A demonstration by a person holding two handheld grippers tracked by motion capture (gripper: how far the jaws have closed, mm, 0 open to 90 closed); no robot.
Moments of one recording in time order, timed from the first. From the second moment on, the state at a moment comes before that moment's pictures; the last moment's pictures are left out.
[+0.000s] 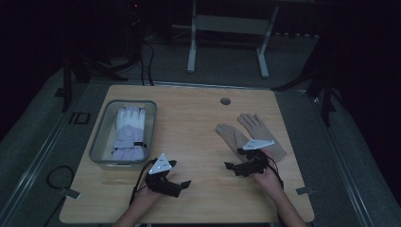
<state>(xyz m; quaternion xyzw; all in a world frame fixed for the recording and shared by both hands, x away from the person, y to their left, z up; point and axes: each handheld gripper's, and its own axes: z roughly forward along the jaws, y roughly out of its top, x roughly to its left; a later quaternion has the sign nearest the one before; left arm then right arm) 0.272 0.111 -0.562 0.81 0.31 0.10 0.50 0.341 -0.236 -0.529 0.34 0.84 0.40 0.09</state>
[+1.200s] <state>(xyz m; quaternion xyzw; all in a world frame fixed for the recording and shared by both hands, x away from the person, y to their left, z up) 0.271 0.112 -0.566 0.80 0.31 0.09 0.50 0.425 -0.261 -0.547 0.38 0.85 0.34 0.13</state>
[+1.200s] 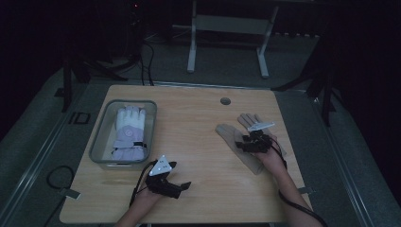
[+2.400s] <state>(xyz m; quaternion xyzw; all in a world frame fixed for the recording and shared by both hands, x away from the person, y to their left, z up) 0.268 0.112 -0.562 0.80 0.30 0.10 0.50 0.385 -0.128 -0.520 0.59 0.68 0.39 0.20</state>
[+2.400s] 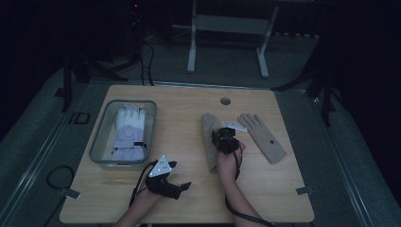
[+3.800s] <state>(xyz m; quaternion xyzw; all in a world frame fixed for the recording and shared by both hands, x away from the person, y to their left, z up) 0.265 0.113 -0.564 0.80 0.30 0.09 0.51 0.426 -0.278 -0.501 0.49 0.76 0.36 0.24</state>
